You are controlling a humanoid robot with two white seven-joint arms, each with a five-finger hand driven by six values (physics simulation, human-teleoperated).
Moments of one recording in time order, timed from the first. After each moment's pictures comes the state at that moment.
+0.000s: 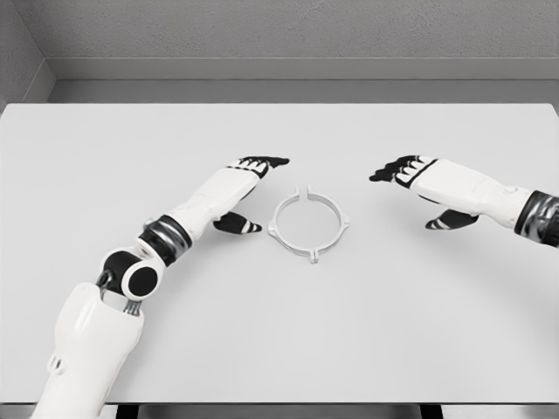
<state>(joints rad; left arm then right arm) -0.22 0.11 -0.26 -1.57 -0.75 -0.23 -0.40 -0.28 -0.64 0.17 -1.59 0.48 -0.57 0.61</state>
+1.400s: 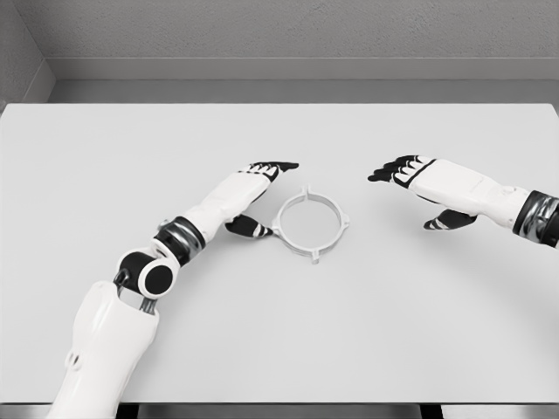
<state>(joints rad) -0.24 0.06 -0.27 -1.51 -0.76 -0.22 -0.40 -0.28 -0.64 0.17 -1.59 0.48 -0.56 0.61</state>
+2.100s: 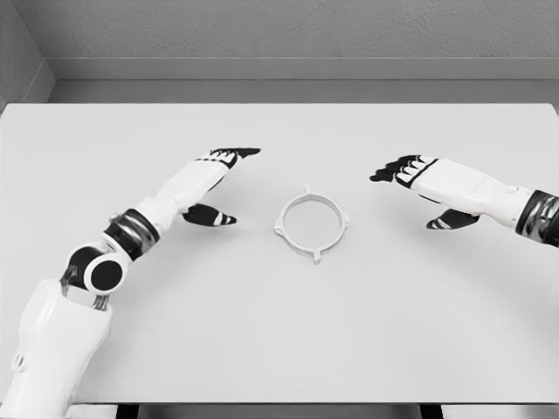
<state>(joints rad) -0.23 0.25 -0.20 -1.60 -0.57 -0.27 -0.40 -0.28 -0.66 0.17 -1.59 0.48 -0.57 0.61</state>
